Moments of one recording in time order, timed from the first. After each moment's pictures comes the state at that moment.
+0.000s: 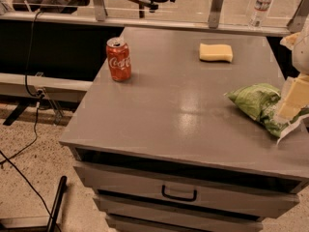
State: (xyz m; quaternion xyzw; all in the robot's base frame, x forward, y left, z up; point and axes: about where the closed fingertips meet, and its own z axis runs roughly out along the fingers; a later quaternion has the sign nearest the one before) arm 0.503 -0.287 0.940 -0.59 0.78 -0.13 0.19
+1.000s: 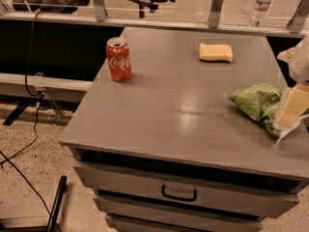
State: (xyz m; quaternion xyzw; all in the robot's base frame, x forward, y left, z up) arm 0.510 -0.302 0.903 -0.59 0.79 -0.10 0.16
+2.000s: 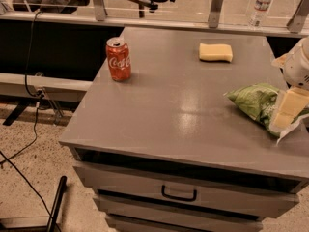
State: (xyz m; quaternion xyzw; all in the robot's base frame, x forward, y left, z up) arm 0.516 -0.301 0.884 -0.59 0.79 -0.07 0.15
